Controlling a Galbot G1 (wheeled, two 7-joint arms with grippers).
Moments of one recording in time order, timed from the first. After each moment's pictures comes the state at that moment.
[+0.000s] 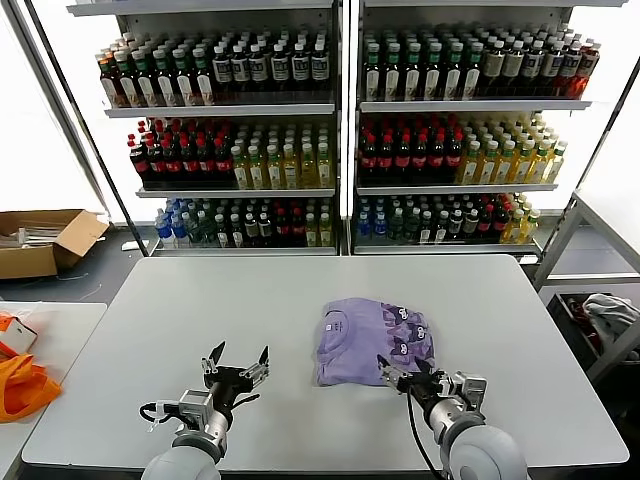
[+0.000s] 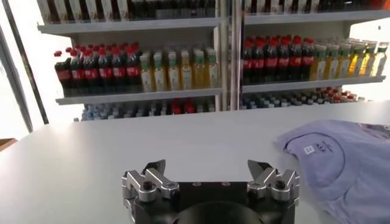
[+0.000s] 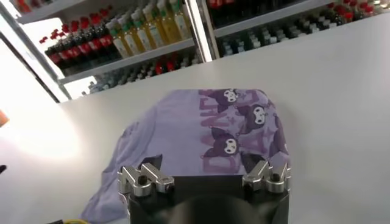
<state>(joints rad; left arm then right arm) 1.40 -1.32 -0.36 -2.08 -0.20 0.46 -0.17 -1.30 1.13 0.28 2.12 0.86 -0.58 0.41</state>
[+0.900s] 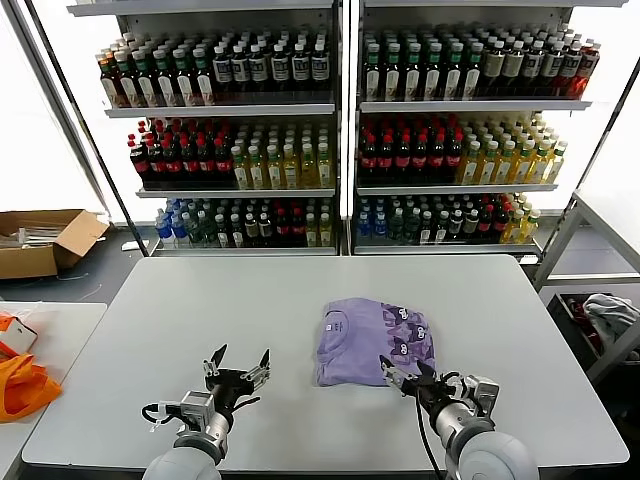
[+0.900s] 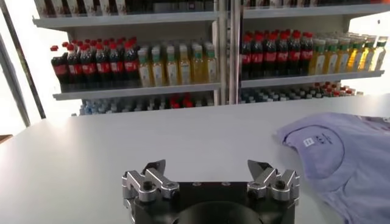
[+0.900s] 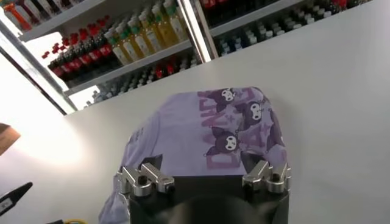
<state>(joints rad) 1.40 -1.32 -0.35 -2.06 -0.20 0.46 -0.16 -1.34 1.14 0.34 2.16 0.94 -0.58 0.44</state>
